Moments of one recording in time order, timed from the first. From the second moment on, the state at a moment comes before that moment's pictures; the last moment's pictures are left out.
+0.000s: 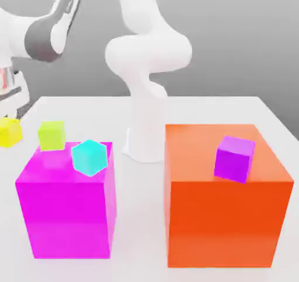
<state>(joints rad) 0.20 -0.83 -1.24 -2.58 -0.92 2.08 -0.93</state>
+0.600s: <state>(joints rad) 0.29 -0.86 -0.79 -2.53 -0.60 1.81 -0.72</state>
